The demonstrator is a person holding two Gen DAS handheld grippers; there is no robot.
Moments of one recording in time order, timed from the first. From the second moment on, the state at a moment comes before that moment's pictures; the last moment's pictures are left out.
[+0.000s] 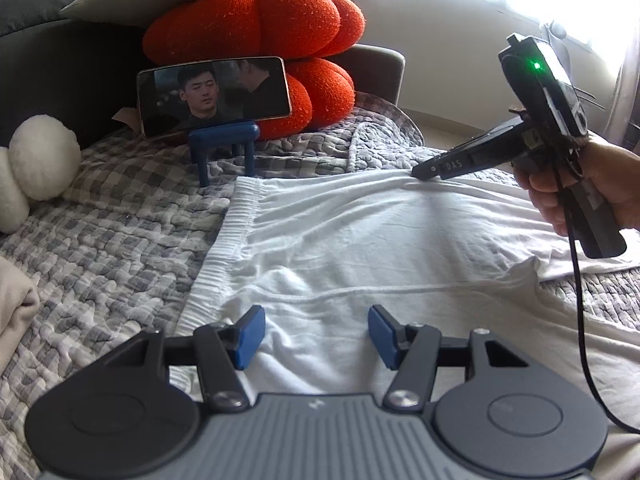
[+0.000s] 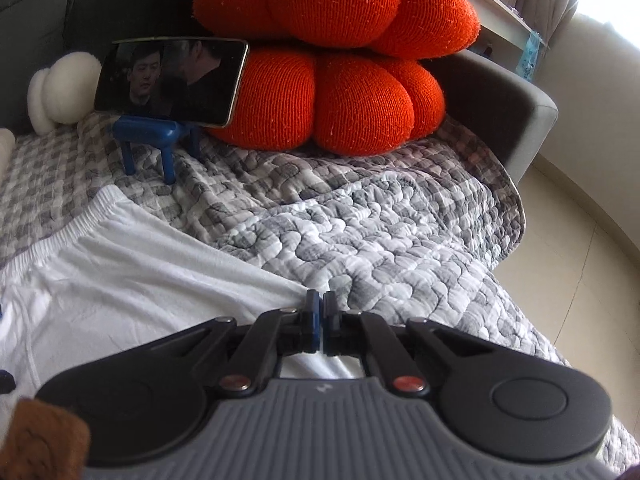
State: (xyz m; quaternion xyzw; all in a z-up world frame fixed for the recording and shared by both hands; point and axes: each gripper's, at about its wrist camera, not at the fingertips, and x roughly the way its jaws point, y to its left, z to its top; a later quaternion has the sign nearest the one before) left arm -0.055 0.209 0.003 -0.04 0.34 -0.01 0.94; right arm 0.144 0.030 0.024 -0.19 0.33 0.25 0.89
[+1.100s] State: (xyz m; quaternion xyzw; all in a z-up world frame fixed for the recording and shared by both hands) left arm -0.064 0.223 0.006 -0.06 0.34 -0.01 0.94; right arm 0.109 -0.039 0.056 -0.08 0.33 0.23 0.91
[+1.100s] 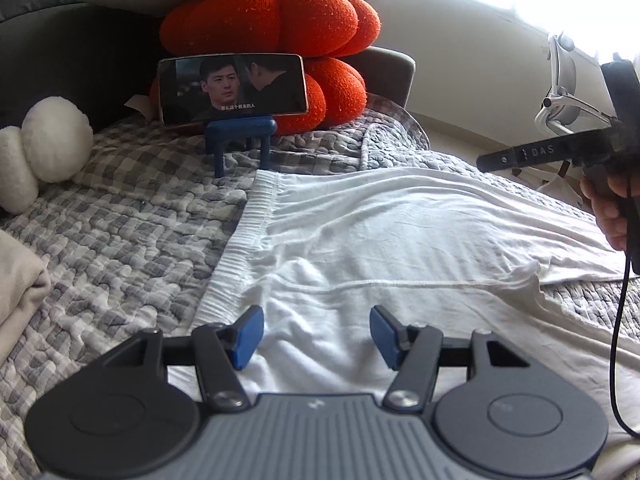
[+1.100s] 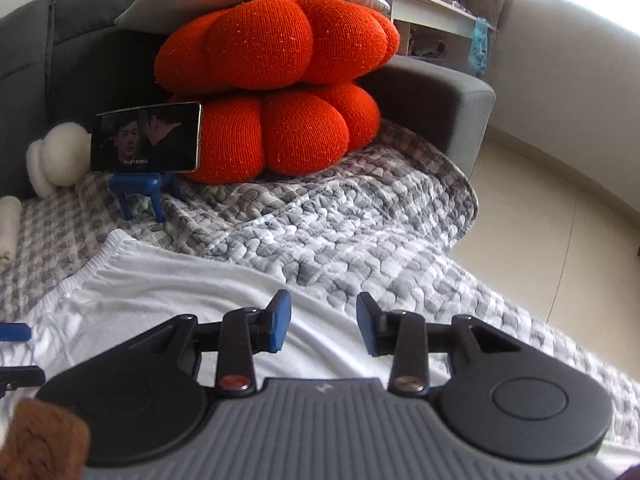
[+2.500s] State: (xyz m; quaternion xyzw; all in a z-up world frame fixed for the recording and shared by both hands) left arm -0.084 0.217 0.013 -0.06 0.35 -0.01 0.93; right arm 0.007 -0.210 0.025 0.01 0.38 0.14 0.91
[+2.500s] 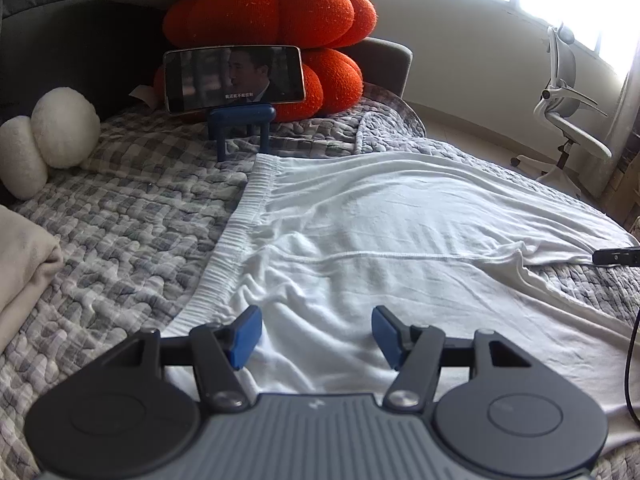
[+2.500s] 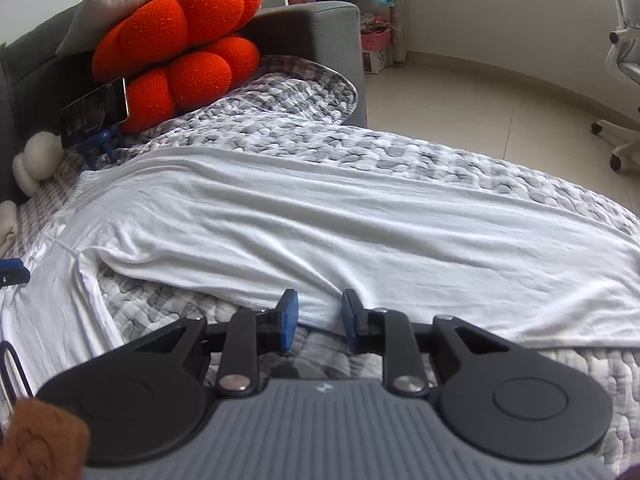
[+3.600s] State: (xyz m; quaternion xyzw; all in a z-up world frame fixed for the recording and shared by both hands) left arm -0.026 0.078 0.017 0.07 0.33 -0.13 0.93; right arm -0.016 -0.364 0.018 0.17 0.34 -0.12 0.92
